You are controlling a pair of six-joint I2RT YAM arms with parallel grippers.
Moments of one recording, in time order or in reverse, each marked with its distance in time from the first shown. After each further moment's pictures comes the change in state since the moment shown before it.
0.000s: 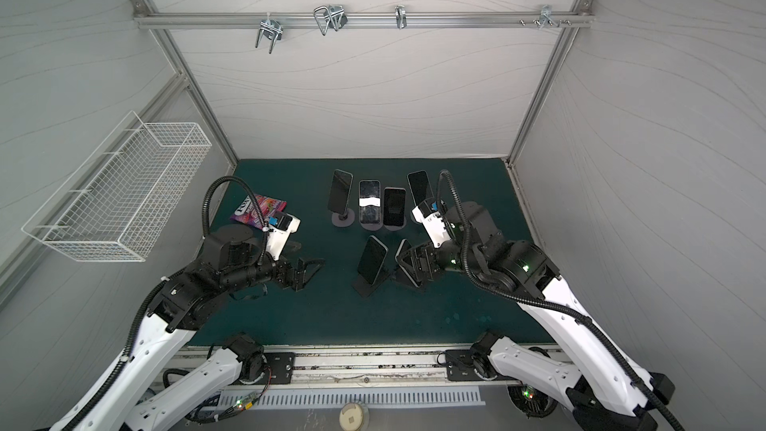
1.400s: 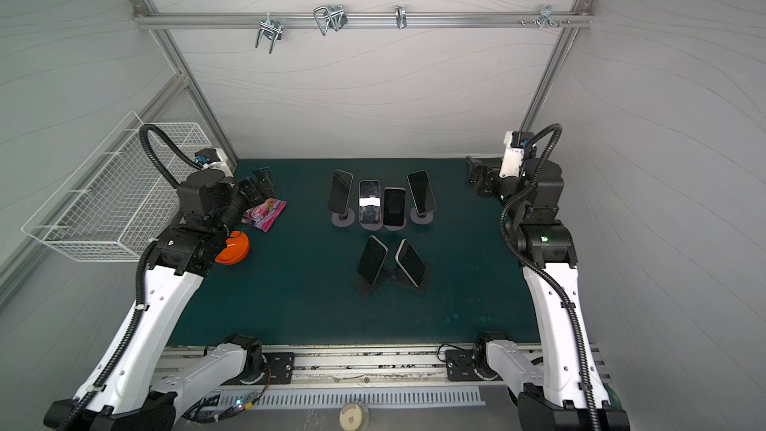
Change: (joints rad) left arm 0.281 0.284 0.335 0.193 -0.581 -0.323; right arm -0.697 0.073 0.044 0.549 0.061 -0.165
